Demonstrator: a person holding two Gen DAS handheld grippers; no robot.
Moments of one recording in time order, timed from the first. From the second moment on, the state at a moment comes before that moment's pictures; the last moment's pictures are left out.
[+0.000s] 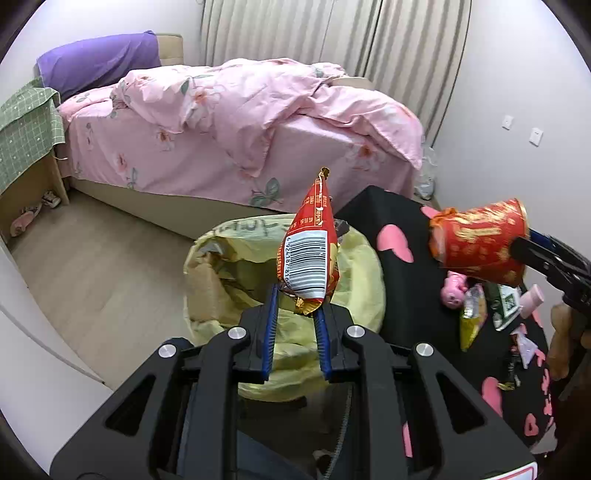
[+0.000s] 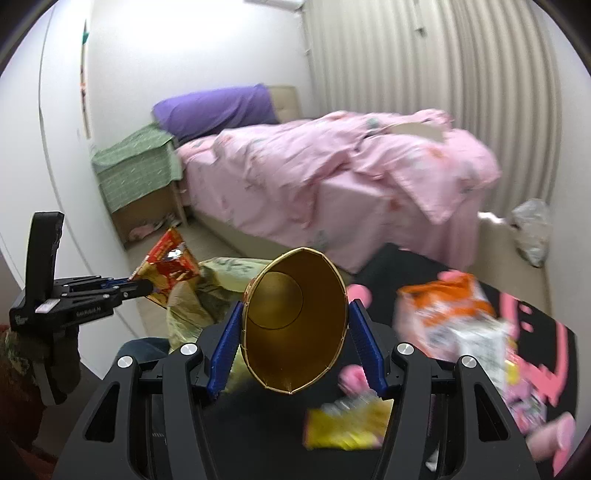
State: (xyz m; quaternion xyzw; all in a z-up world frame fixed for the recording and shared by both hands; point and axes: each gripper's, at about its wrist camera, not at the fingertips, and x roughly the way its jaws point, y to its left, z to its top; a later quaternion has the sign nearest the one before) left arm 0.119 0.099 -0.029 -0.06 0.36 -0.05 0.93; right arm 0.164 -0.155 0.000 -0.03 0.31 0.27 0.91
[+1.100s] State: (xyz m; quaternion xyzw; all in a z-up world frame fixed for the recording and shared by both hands) left arm 0.147 0.086 -0.062 -0.12 0.36 -0.08 0.92; right arm 0.188 -0.201 -0.030 -0.06 0.34 0.23 0.91
